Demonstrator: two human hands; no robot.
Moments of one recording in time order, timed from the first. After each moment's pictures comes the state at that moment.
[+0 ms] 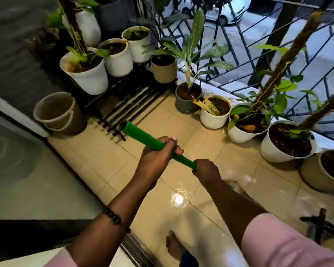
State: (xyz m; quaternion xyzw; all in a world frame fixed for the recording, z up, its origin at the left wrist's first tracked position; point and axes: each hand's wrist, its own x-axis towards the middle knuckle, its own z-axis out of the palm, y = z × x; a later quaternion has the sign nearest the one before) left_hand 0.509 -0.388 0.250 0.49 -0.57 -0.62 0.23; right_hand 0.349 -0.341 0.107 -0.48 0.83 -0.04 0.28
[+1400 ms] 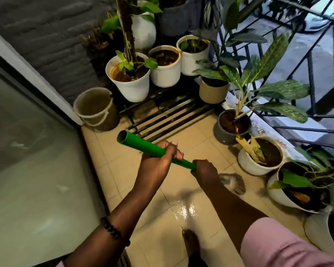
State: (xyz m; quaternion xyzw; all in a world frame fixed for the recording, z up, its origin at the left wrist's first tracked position) left_hand 0.471 -0.638 0.269 0.58 -0.48 -0.55 0.36; right_hand 0.316 -0.657 0.114 -0.61 0.74 -0.03 0.28
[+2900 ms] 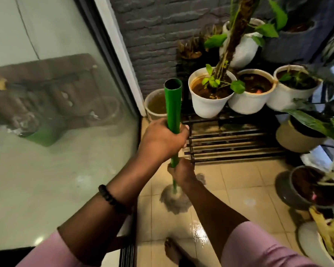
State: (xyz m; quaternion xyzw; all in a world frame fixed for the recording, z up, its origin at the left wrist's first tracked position) left_hand 0.630 -0.764 0.334 0.78 -0.49 -0.27 0.29; right_hand 0.571 -0.791 0.136 -0.65 0.59 -0.14 0.46
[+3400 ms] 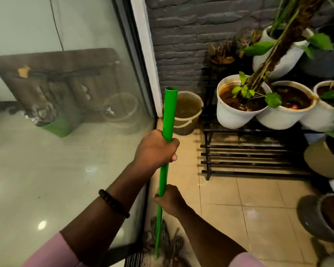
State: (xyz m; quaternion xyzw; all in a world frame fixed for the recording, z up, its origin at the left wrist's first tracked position) left_hand 0.759 -0.774 0.308 0.84 -0.39 -0.30 0.24; right_hand 0.683 -0.748 0.098 -0.66 0.50 -0.01 0.56
